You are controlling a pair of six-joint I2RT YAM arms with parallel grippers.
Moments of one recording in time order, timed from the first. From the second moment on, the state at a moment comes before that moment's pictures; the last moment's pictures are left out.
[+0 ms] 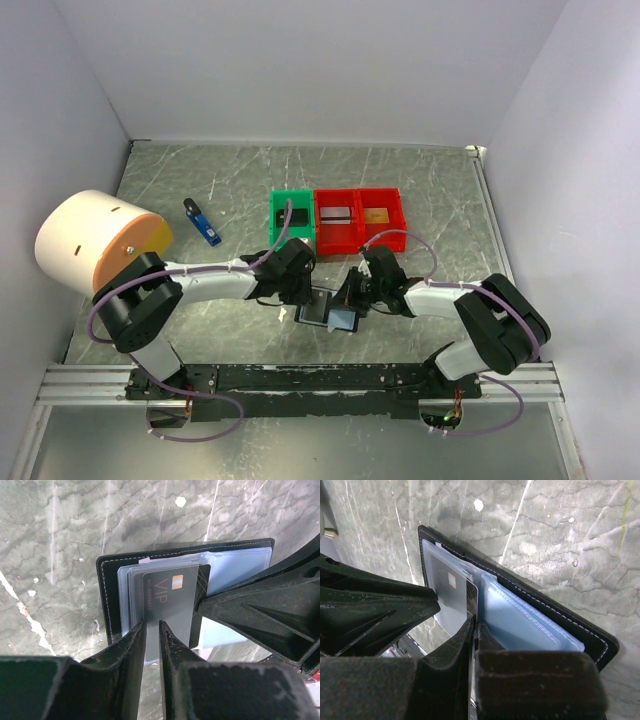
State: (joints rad) left arm -0.93 1.65 0.87 -0.21 0.02 -0.81; right arm 0.59 1.45 0.42 0.21 -0.41 0.88
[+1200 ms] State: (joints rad) left arm -0.98 1.62 0.83 -0.15 -0.04 -0.83; right arm 0.58 1.38 0.41 0.17 -0.40 0.91
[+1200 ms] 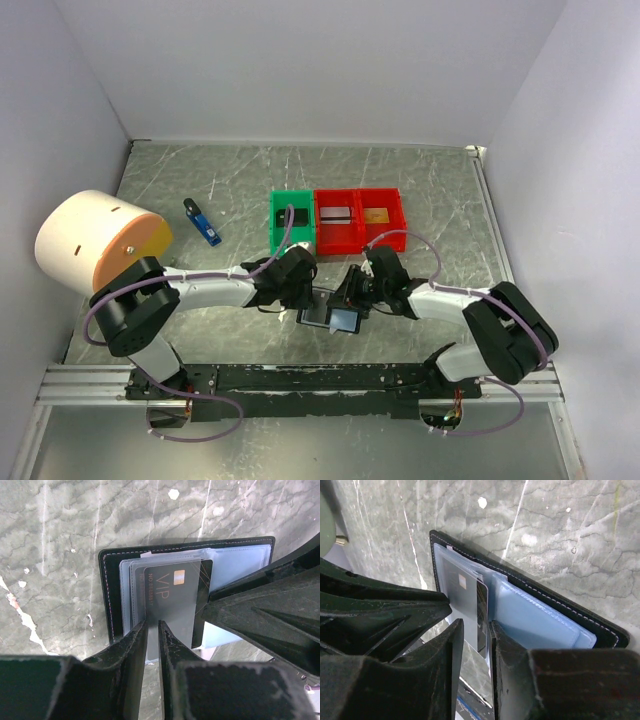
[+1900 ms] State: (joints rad) left arm -0.98 1.62 0.83 -0.16 -0.05 -0.84; right arm 0.56 1.34 0.37 0.19 -0.39 0.93
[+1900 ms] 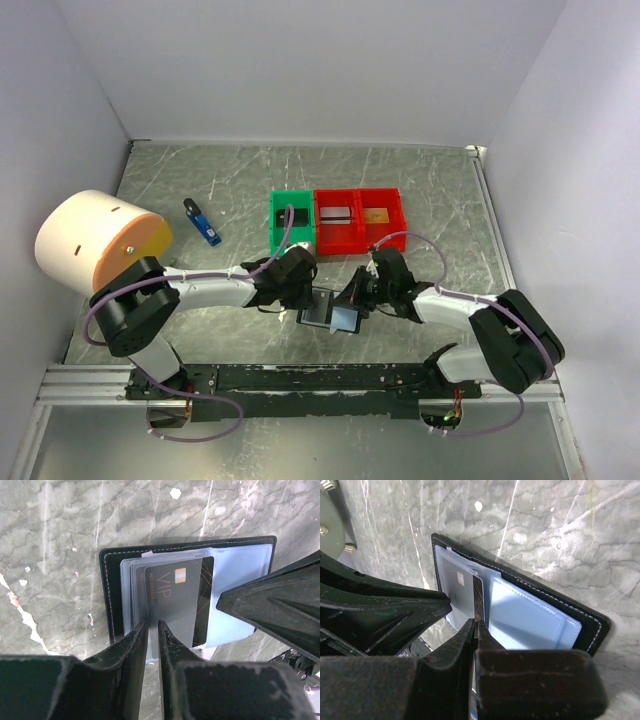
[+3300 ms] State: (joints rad) left arm -0.98 1.62 0.83 -0.17 -0.06 -0.84; right arm 0.48 1.40 0.36 0.25 -0.48 0.91
